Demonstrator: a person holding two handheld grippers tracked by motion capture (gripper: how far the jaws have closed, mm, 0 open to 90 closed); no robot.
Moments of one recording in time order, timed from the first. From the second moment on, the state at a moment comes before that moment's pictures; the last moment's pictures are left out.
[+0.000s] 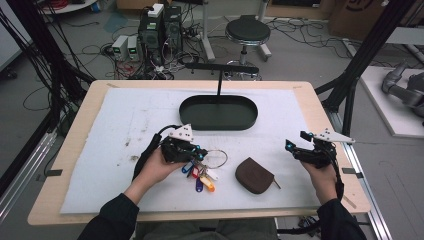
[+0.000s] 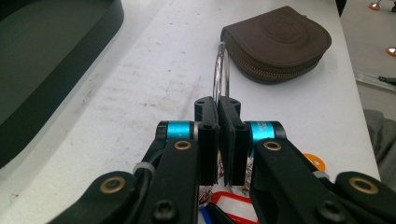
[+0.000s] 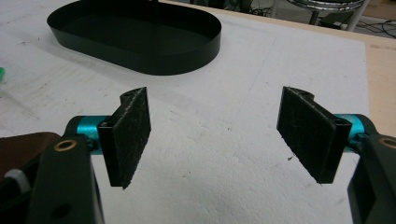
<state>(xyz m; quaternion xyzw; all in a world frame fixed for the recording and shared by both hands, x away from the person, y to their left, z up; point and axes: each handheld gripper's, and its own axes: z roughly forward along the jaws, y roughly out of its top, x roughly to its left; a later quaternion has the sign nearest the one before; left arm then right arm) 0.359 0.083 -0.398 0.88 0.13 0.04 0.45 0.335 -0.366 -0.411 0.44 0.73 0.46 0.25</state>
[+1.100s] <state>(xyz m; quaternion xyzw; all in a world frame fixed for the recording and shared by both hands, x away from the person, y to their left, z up) 0.358 0.116 -0.330 0.83 0.14 0.14 0.52 0.337 -0.364 -0.412 0.44 0.73 0.45 0.26</state>
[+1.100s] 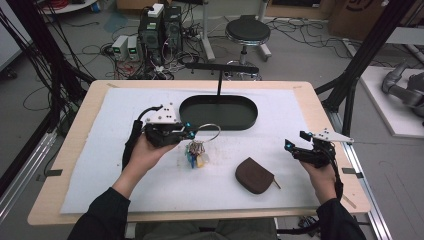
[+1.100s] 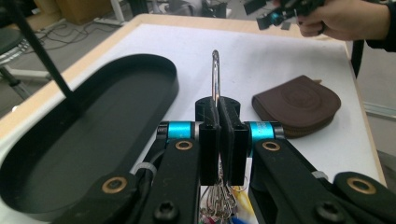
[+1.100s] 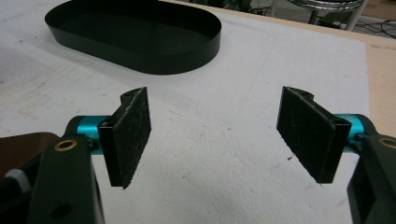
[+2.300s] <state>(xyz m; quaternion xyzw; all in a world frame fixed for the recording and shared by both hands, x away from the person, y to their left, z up) 0.429 0.129 -0.281 0.80 0.22 0.21 0.52 0.339 -0.363 -0.412 0.44 0.73 0.45 0.26</state>
